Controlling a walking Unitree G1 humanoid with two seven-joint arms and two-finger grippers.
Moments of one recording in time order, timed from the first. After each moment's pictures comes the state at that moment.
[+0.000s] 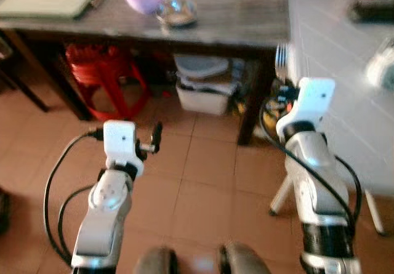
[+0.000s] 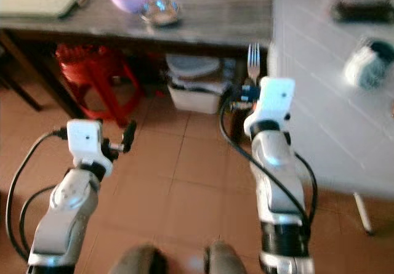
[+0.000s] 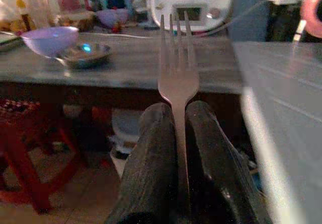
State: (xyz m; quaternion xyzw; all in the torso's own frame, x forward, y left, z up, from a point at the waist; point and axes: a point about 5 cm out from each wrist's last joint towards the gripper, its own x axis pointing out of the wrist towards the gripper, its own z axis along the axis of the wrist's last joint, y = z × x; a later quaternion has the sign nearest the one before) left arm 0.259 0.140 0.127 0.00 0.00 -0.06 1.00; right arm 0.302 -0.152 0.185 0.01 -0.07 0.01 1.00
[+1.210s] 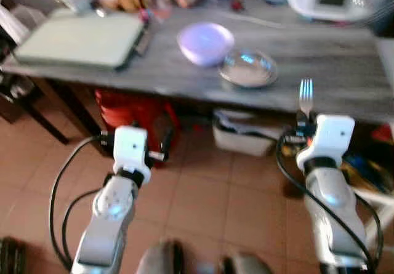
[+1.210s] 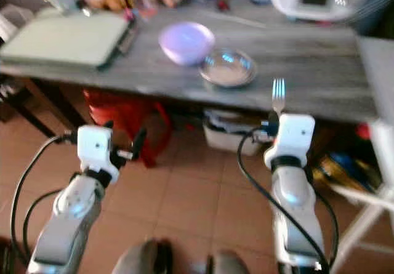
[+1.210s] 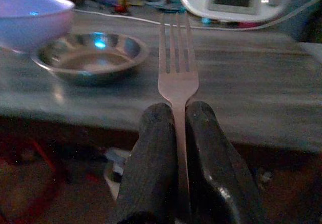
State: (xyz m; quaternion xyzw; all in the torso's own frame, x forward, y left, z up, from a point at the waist) left arm 0.248 0.131 0.124 0.03 0.00 -0.11 0.99; right arm 0.264 -0.183 0.147 -0.03 -0.03 -0.06 1.00
